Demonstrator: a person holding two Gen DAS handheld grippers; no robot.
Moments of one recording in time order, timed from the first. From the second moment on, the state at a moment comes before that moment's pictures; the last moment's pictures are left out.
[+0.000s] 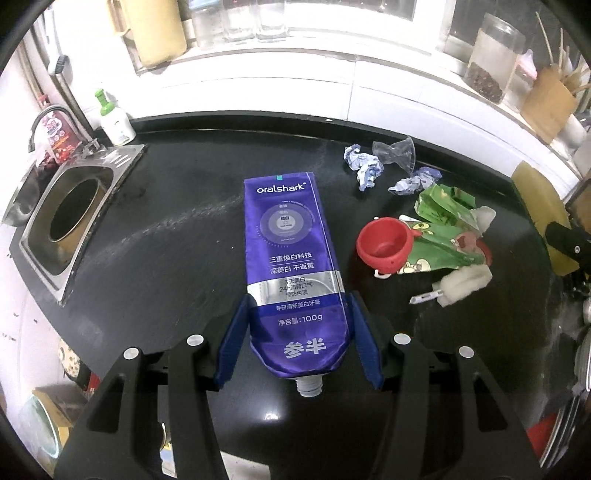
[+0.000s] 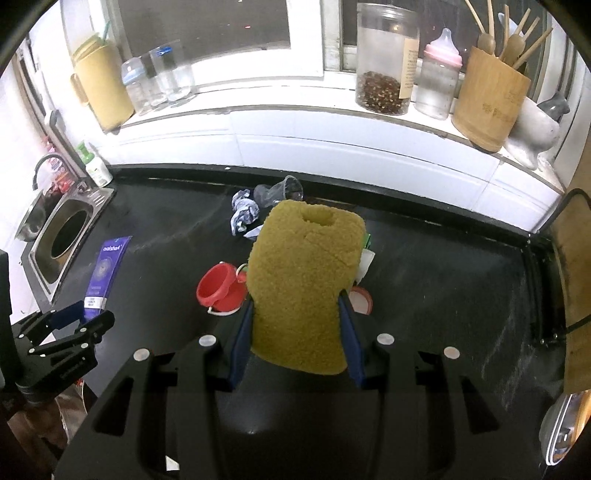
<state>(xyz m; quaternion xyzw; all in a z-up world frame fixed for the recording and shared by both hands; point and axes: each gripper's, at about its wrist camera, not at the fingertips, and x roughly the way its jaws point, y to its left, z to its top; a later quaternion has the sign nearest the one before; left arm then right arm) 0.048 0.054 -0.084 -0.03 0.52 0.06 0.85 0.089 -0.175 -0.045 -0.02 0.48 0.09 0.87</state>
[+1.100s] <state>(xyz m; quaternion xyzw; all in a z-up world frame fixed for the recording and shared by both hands) -0.272 0.334 -0.147 -0.21 0.49 0.37 0.76 -0.116 0.290 -0.129 -0.23 0.48 0.57 0.63</state>
